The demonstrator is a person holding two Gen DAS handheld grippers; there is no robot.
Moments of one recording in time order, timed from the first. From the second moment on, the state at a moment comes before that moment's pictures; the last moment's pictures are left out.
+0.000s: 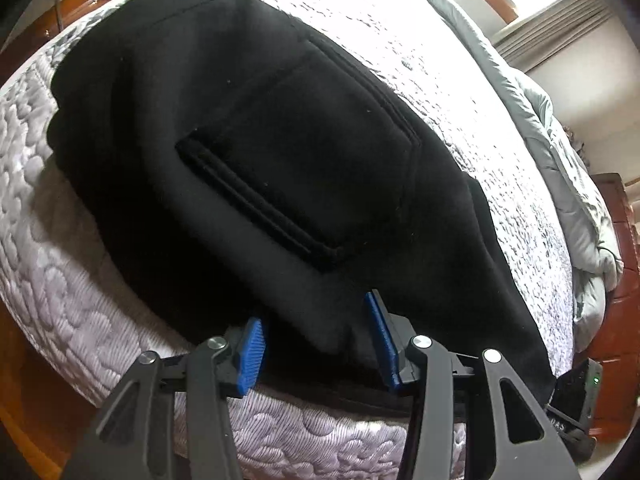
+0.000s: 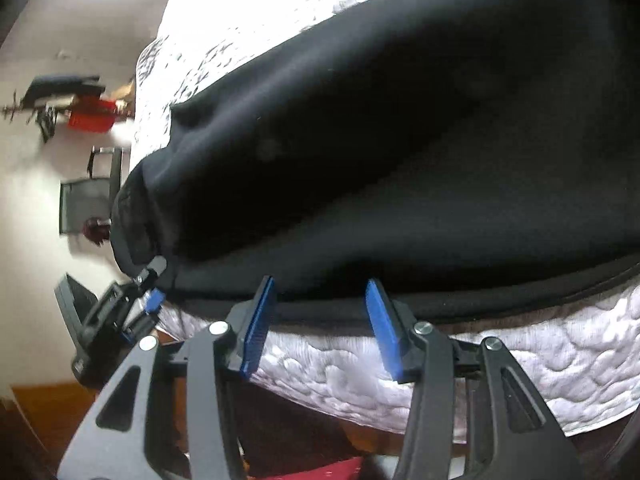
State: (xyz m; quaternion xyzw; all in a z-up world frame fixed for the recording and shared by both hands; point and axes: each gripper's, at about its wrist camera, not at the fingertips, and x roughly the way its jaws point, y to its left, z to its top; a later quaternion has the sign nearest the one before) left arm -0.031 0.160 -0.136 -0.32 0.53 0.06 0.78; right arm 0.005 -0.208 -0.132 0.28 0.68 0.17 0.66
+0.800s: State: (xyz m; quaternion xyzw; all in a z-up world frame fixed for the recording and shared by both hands) left arm -0.070 0.164 -0.128 -0.29 0.53 0.05 0.80; right arm -0.015 -0.235 -0.136 0.35 0.66 0.16 0.65
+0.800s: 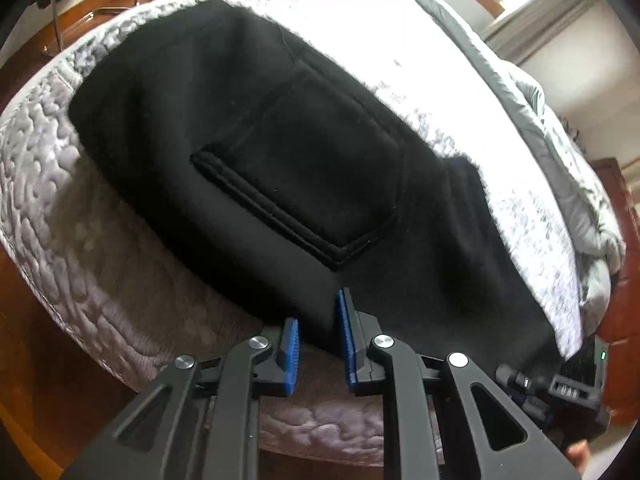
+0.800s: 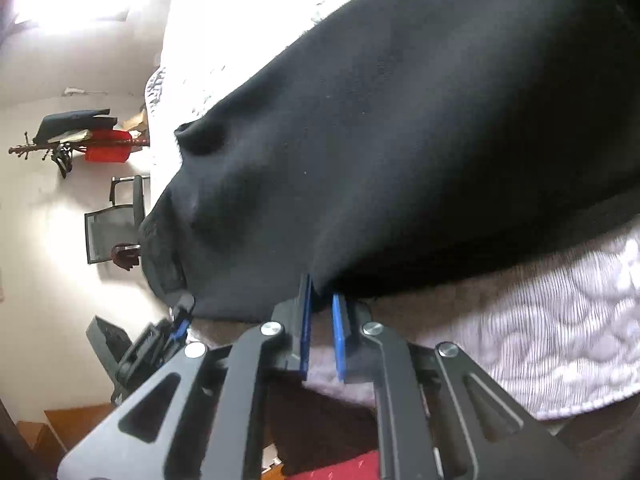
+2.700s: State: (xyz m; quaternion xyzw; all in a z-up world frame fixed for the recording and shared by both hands) left arm 0.010 0.221 -0.138 -0.24 0.53 0.07 0.81; right arm 0.084 -0.069 -0.120 0.01 0.64 0.25 0.73
